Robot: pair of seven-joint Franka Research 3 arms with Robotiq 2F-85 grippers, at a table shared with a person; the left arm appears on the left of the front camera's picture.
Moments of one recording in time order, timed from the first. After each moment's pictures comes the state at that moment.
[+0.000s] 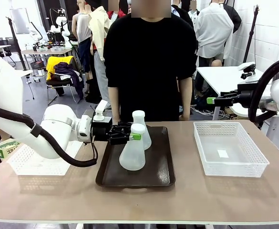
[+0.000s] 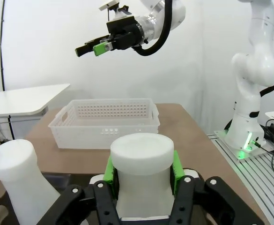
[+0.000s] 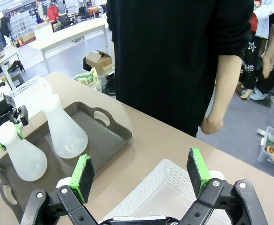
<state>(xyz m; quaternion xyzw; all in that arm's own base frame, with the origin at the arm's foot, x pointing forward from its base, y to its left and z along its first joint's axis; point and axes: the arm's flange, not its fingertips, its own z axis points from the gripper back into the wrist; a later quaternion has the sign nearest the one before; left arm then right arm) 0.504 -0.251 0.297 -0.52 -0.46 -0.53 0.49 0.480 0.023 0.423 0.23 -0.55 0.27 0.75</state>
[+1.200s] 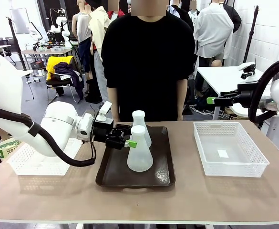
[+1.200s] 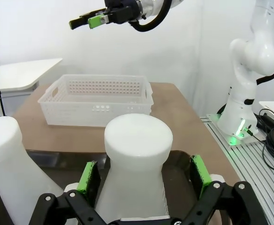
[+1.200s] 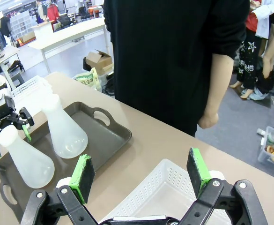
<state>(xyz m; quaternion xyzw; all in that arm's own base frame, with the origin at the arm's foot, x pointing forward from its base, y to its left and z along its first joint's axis) 0.502 -0.252 0.297 -0.50 -0.41 -0.55 0.53 0.480 0.023 0.423 0.23 -0.55 0.27 0.75</state>
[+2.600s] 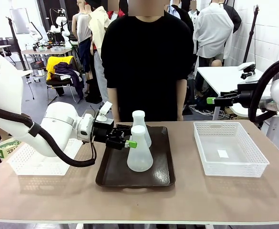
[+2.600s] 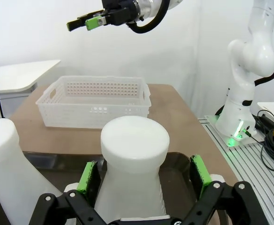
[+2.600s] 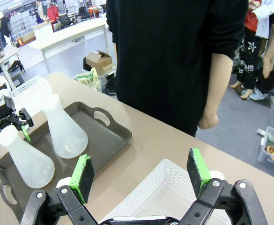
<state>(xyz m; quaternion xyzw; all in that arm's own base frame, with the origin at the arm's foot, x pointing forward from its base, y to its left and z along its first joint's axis) 0.501 -0.253 0.297 -0.51 -0.40 -0.55 0.53 0.480 0.023 0.423 0.23 -0.55 0.27 0.75</state>
